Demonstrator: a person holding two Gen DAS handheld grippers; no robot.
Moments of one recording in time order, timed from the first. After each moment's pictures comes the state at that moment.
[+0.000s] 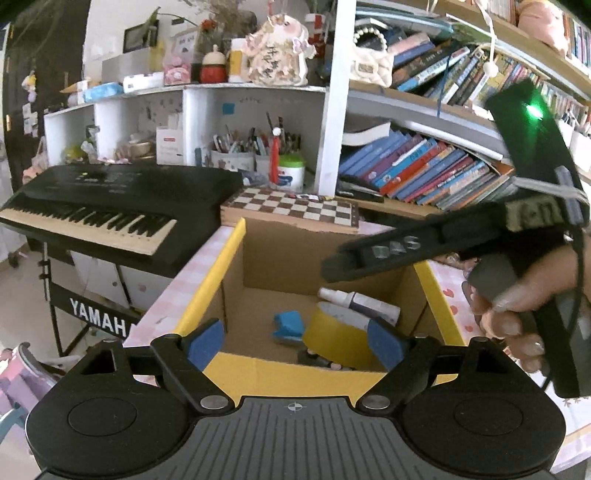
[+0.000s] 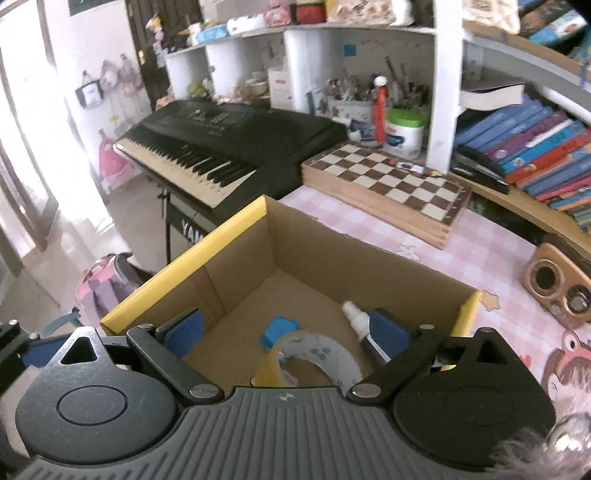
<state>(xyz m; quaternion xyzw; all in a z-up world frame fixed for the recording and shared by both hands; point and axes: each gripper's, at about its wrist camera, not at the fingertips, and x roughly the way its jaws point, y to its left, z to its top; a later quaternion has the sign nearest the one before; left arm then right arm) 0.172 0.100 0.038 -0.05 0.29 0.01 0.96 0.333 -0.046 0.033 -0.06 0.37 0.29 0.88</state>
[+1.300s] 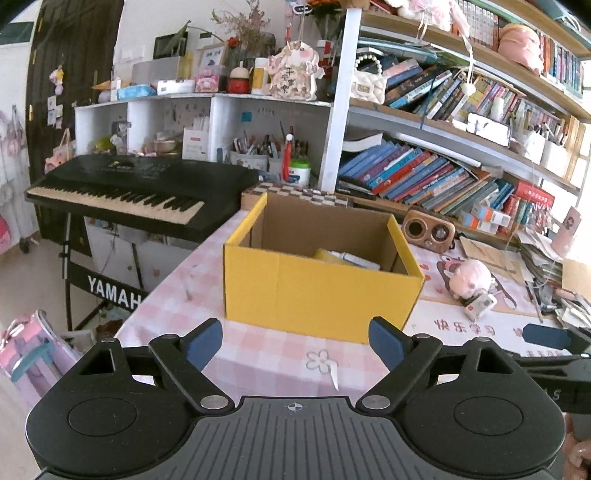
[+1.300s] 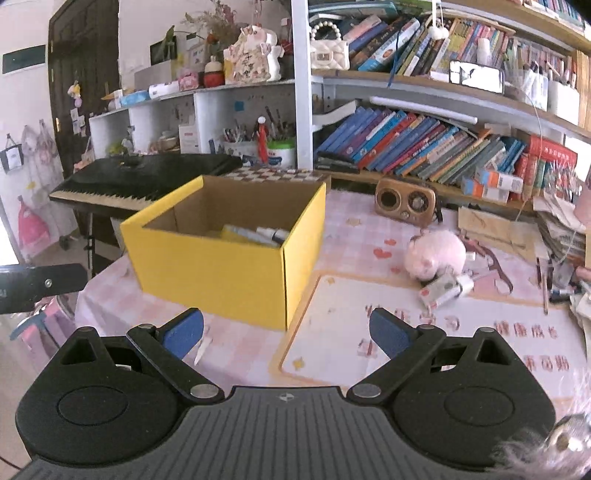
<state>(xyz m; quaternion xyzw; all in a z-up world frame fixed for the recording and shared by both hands) 0.030 0.101 0.031 -0.07 0.27 0.02 0.96 0.068 -0.121 0.003 -0.01 0.27 0.10 0.96</state>
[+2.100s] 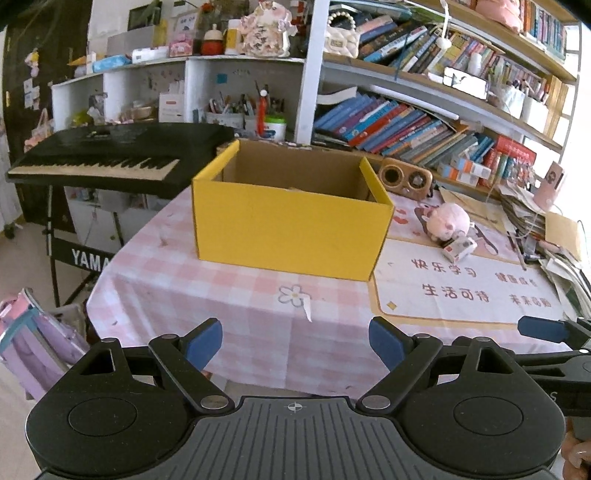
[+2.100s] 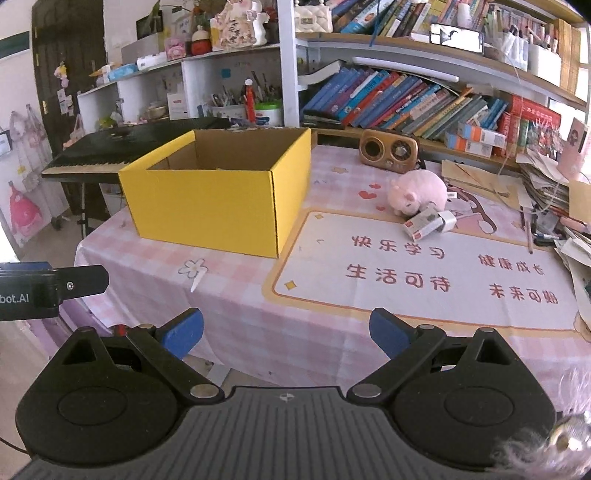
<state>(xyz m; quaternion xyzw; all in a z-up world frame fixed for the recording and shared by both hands) 0.008 0.076 0.001 -0.05 0.32 -0.02 0.94 0.022 -0.129 -0.024 0.00 0.32 0.08 0.94</state>
